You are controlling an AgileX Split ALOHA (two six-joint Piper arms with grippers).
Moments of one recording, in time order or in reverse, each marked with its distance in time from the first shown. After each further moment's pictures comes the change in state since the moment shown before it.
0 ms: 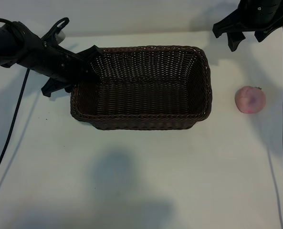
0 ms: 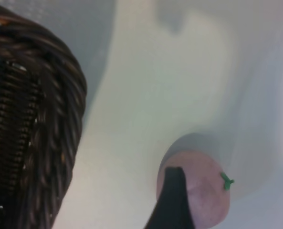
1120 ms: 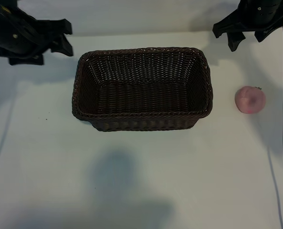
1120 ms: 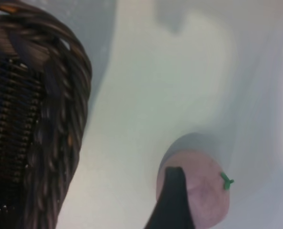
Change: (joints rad) left arm 0.000 -0.377 -0.057 0.423 0.275 -0.071; right arm 0.000 0.000 0.000 0.000 0.000 -0.001
